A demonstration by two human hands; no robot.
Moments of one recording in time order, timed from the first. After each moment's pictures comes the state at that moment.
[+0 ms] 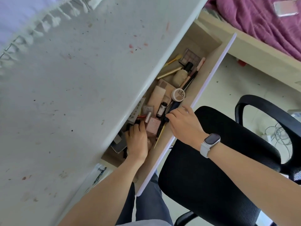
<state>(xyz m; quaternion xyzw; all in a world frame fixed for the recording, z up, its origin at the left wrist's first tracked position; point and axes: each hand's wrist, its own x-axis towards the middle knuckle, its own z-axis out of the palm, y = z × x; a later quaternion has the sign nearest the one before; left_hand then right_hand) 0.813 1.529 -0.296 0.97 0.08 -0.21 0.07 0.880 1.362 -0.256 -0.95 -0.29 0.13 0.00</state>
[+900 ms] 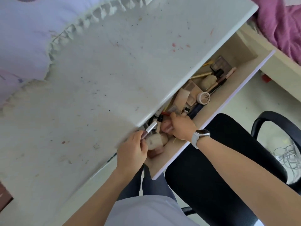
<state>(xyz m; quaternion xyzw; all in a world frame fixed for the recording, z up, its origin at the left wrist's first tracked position) 0.749 1.593 -0.199 0.94 0.17 -0.10 0.27 0.877 1.436 -0.274 -0.91 -0.24 0.34 0.05</state>
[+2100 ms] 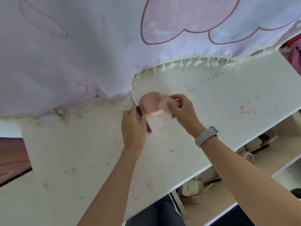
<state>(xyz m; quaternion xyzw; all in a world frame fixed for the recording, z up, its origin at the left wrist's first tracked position) 0.840 1.796 -0.188 0.79 0.45 0.10 0.40 0.959 1.692 -0.188 -0.82 -0.11 0.26 0.50</state>
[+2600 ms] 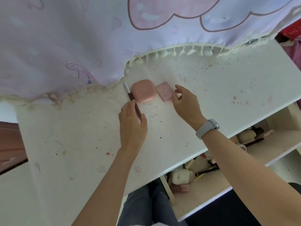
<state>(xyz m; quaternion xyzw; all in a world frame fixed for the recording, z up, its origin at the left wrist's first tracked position) 0.818 1.751 -0.185 0.84 0.40 0.09 0.35 0.968 1.655 -0.188 -0.91 -0.21 0.17 0.30</state>
